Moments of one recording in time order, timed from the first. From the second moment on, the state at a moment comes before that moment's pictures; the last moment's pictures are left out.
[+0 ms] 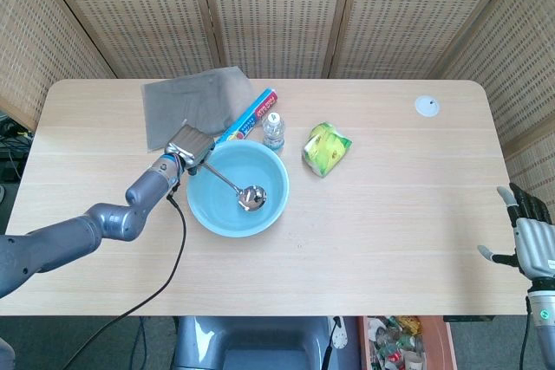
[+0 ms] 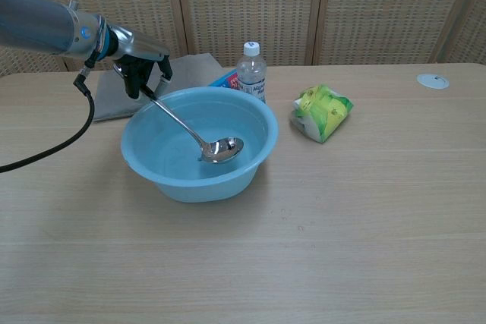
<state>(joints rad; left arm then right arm) -1.31 -1.46 0.06 -1.14 0.53 0.49 0.55 0.16 -1.08 0.14 -1.56 -1.28 1.26 0.07</state>
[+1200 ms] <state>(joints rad) -1.56 -1.67 0.27 -0.96 0.05 0.50 0.87 0.17 -1.09 0.14 -1.52 -1.27 1.25 0.11</state>
